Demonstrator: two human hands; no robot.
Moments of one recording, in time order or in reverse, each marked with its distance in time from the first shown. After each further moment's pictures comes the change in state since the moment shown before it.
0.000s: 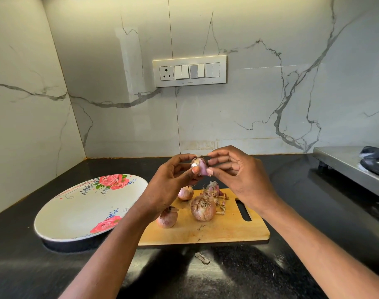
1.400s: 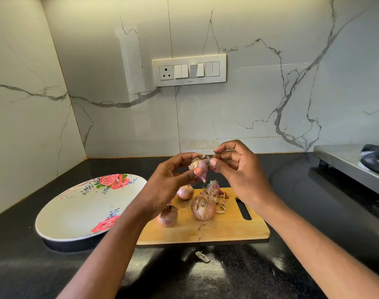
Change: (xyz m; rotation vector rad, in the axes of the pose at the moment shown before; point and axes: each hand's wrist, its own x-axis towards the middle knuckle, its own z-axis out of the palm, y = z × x) left_hand 0.000 0.002 -0.003 -0.014 -0.048 0.062; right_hand 0.003 -0.004 0.008 0.193 0.091 0.122
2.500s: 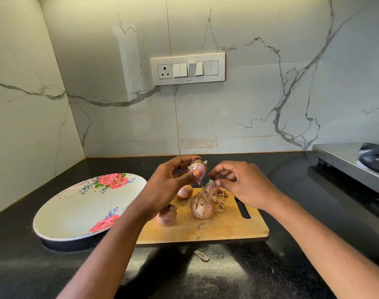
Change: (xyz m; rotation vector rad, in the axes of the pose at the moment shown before) left_hand -0.001 -0.001 0.002 0.135 0.033 -0.064; right_hand 0.002 0.017 -0.023 -0.493 -0.304 0.073
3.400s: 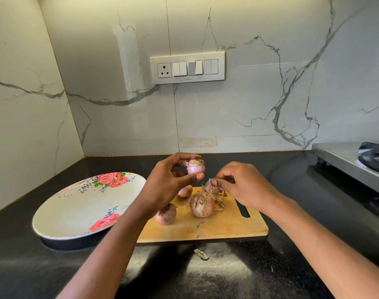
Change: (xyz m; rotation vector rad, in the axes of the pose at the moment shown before) left_hand 0.002 -0.005 0.001 0.054 0.082 0.055; right_hand 0.002 0.010 0.005 -0.251 0.030 -0.049
